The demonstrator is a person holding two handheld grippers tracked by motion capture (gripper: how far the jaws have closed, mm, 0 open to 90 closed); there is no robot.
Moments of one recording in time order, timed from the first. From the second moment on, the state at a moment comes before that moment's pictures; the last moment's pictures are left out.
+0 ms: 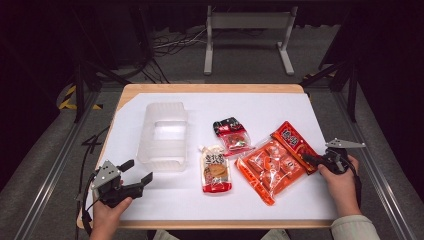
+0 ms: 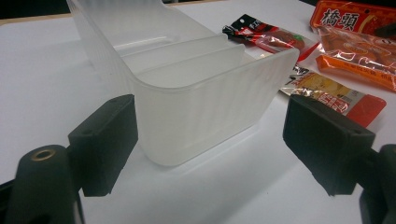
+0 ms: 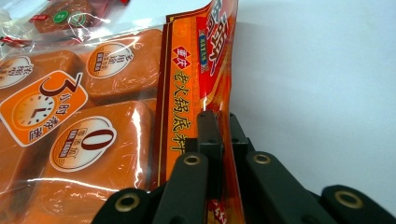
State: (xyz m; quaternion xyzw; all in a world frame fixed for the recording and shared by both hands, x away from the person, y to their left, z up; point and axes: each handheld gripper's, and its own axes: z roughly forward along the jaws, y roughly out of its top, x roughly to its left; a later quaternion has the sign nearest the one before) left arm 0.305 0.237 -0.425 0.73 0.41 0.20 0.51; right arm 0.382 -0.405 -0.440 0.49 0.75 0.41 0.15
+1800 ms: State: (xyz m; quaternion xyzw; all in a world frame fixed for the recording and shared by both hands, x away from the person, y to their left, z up) left arm 0.304 0.208 -0.368 0.73 0.39 0.18 0.54; right arm 0.322 -0.334 -0.285 0.36 0.77 0.50 0.18
